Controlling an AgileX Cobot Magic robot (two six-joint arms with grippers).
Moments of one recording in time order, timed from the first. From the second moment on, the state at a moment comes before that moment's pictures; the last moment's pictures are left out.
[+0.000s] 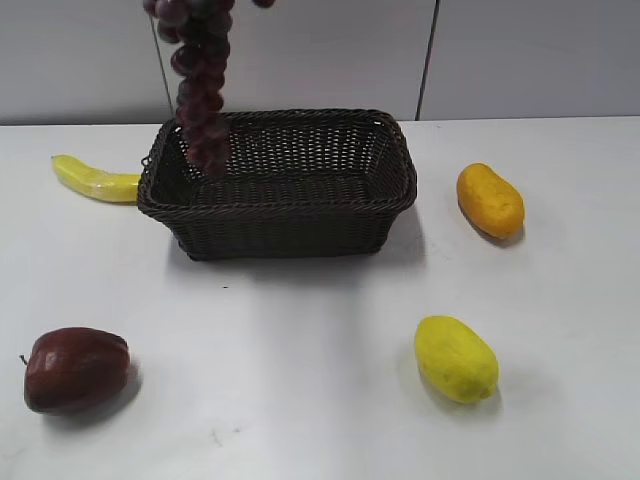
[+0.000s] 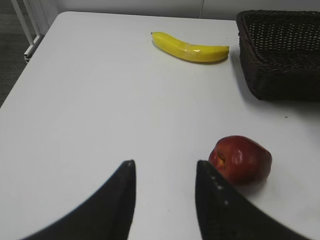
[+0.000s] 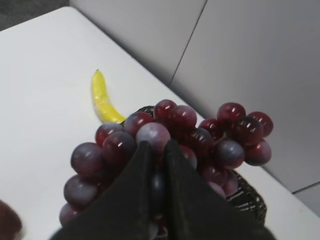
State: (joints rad) left arm -0.11 -0.01 -0.49 0.03 1.08 -0.04; right arm 0.96 1.72 -1.85 -0.38 0.76 0.20
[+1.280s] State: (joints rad) left arm -0.11 -0.01 -0.49 0.03 1.08 -0.04; right arm 0.82 2.19 -1.85 -0.59 0.65 0.30
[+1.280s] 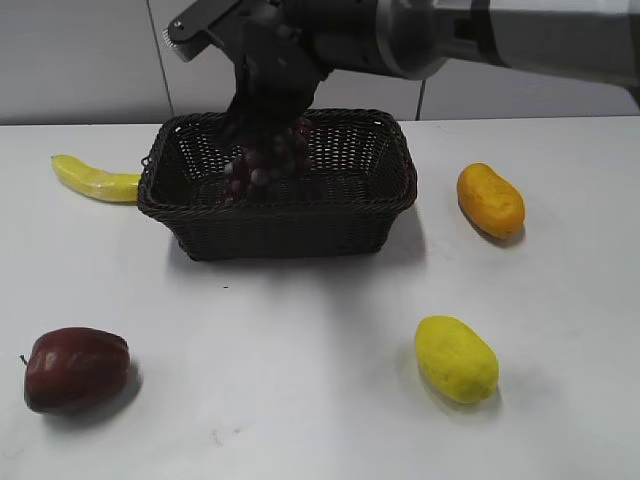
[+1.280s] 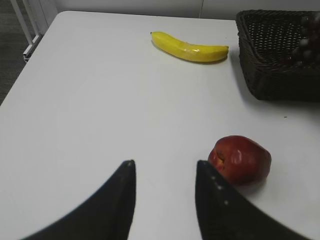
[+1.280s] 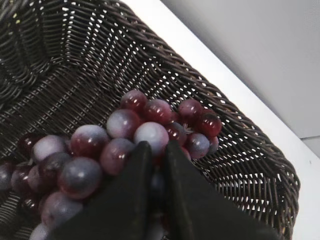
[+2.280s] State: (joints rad) left arm -0.11 -0.01 -0.49 0.03 1.08 -0.04; right arm 0.58 1.93 -1.85 -0.36 0.83 0.22
